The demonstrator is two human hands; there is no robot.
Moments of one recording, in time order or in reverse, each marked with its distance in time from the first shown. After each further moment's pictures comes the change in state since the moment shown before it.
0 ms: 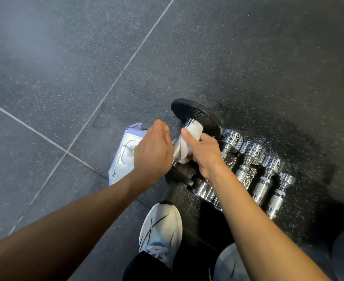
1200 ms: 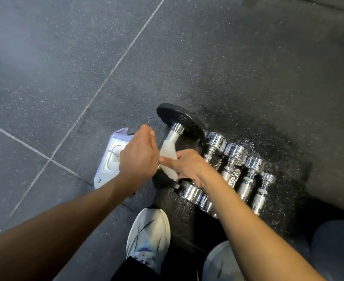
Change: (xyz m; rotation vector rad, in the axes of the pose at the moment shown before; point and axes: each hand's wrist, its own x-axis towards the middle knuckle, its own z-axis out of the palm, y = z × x) left_hand 0.003 -0.006 0.004 0.024 -0.015 0.045; right_hand -0.012 0.004 -0.021 -0.430 -0.281 0.070
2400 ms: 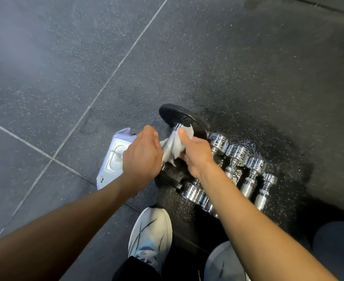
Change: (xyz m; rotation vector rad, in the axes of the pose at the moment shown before) left_hand -0.001 0.003 0.000 0.023 0.002 -0.023; right_hand 0.023 -0.011 0.002 0.647 0.294 -0.004
